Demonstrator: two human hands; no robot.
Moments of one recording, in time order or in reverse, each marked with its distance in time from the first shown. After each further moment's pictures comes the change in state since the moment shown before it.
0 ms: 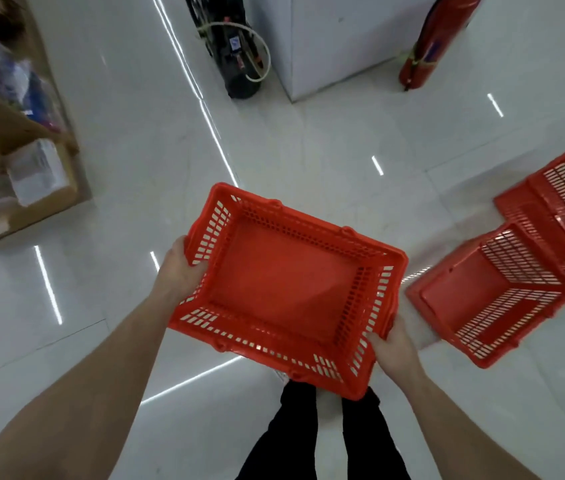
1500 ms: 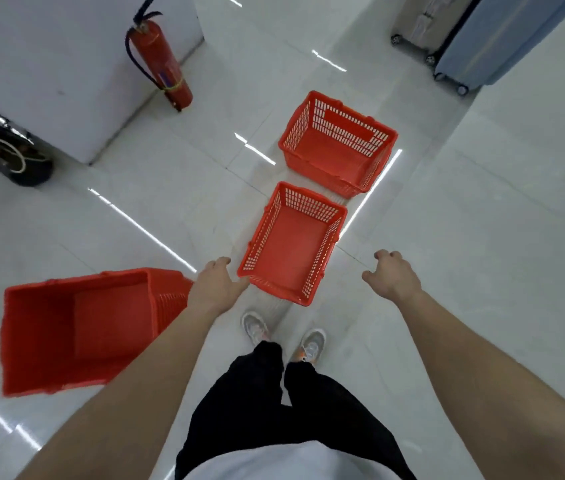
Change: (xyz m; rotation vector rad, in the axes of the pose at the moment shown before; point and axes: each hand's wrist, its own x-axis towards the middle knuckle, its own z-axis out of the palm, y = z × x) left_hand -0.333 0.428 0.413 0.508 -0.382 0.390; right_hand -0.025 0.254 -0.552 -0.438 0.164 0.283
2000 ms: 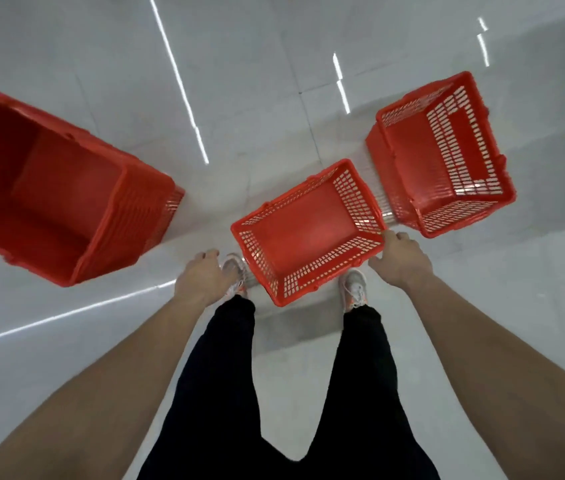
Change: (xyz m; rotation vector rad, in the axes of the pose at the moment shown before) left_hand 0.120 -0.052 0.144 -0.280 -0.030 -0.540; right_hand 0.252 -0.117 0.005 -0.538 -0.173 -0.405
